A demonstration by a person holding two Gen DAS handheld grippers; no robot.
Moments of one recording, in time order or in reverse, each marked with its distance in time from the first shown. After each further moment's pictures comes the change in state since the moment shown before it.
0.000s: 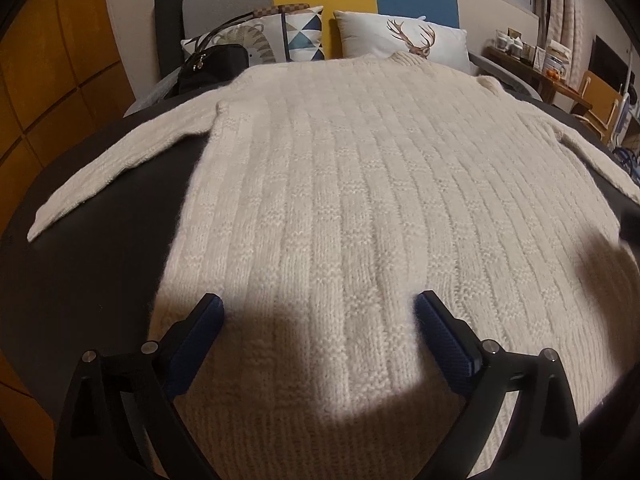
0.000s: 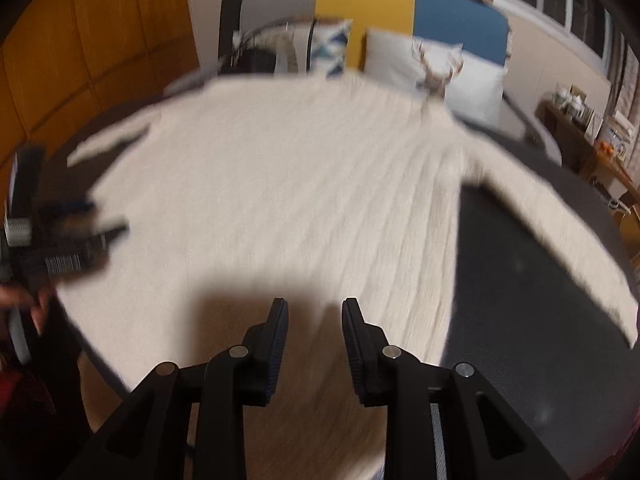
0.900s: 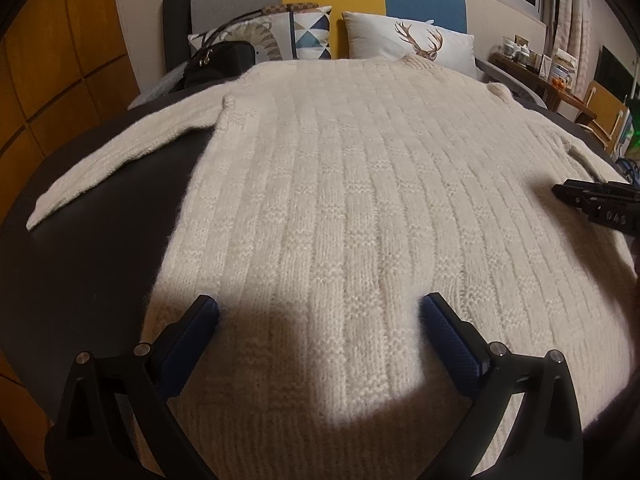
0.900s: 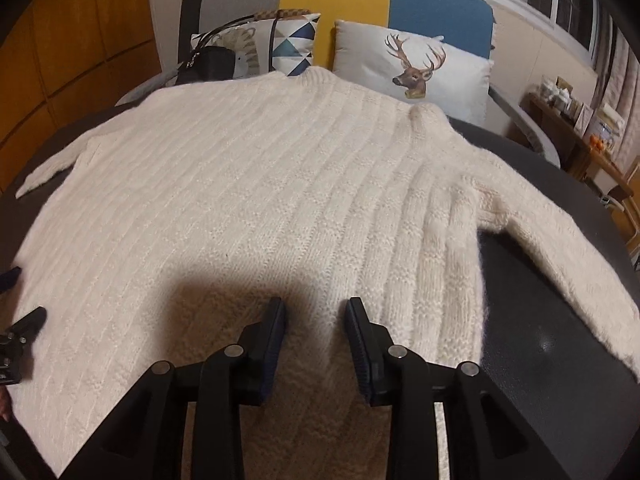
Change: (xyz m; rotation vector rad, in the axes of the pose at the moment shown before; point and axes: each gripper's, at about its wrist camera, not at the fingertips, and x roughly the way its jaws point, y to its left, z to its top) left arm 0.002 0.004 0.004 -0.035 0.020 -0.013; right arm 0.086 -0.010 0.044 0.012 0.043 -0.100
